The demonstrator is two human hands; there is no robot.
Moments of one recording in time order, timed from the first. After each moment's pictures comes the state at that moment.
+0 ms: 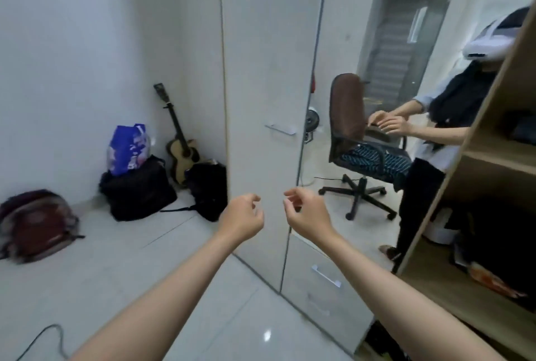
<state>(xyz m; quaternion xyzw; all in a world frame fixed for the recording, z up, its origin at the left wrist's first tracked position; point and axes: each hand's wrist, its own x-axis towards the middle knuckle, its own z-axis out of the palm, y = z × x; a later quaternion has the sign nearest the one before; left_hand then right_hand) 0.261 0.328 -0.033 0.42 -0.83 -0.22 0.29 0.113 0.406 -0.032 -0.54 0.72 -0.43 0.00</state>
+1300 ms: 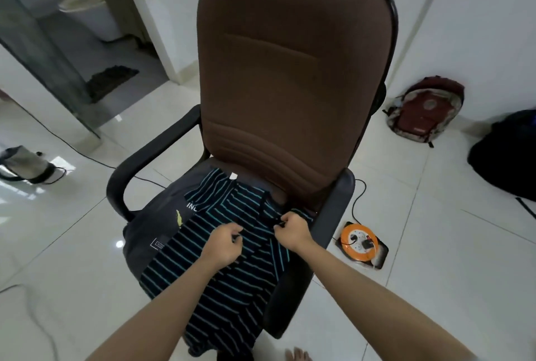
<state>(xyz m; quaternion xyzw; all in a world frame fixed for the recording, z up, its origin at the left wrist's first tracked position) 0.829 0.488 -0.270 0.89 -0.19 -0.32 0.26 0.743 0.315 -0.277 -0.79 0.36 0.12 0.48</state>
